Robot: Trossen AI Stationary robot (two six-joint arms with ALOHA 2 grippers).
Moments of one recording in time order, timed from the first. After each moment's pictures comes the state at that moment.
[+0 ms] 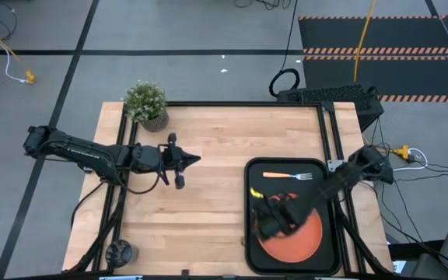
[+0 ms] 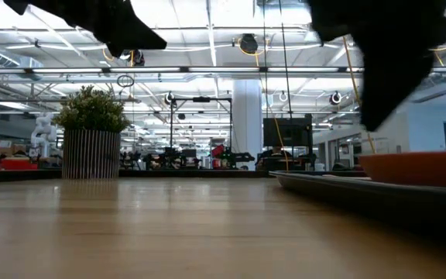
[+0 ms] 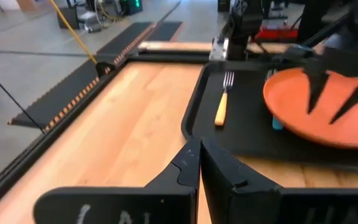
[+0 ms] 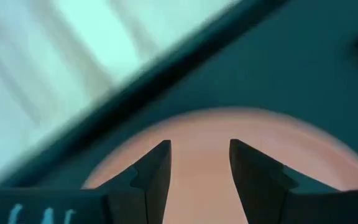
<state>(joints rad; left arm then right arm) -0.15 1.03 0.63 0.07 -0.36 -0.06 0.54 1.76 1.26 -0.88 0.26 1.19</state>
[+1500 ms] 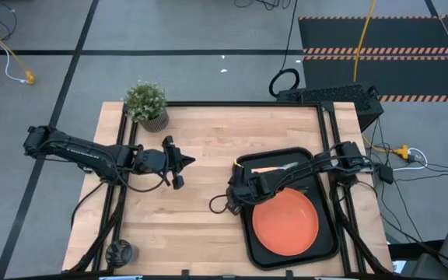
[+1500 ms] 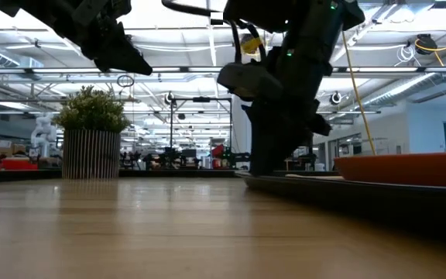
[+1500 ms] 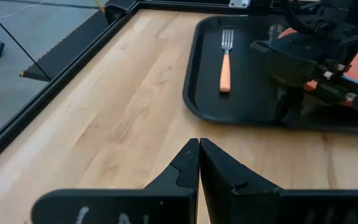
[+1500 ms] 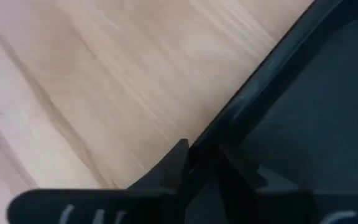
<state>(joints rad) -0.15 1.03 0.63 -0.14 -0.41 -0.17 0.24 1.95 1.26 -0.56 0.18 0.94</state>
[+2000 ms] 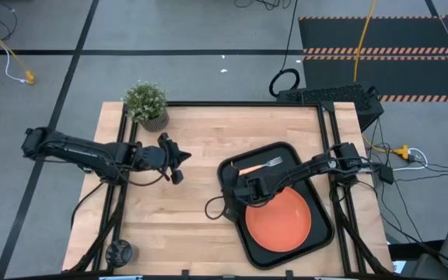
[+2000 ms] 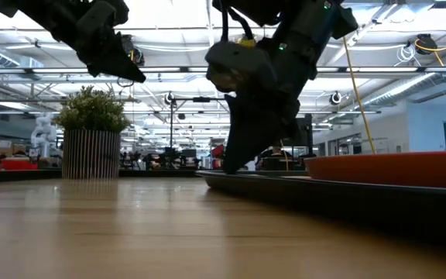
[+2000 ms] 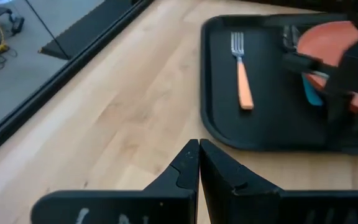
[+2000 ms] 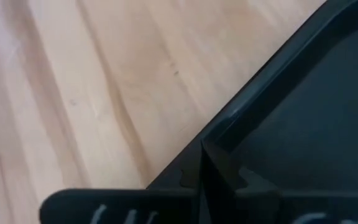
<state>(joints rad) -0.10 0.99 0.63 -0.23 -0.43 -0.25 0.25 1.95 1.25 -0.34 0.11 0.72</state>
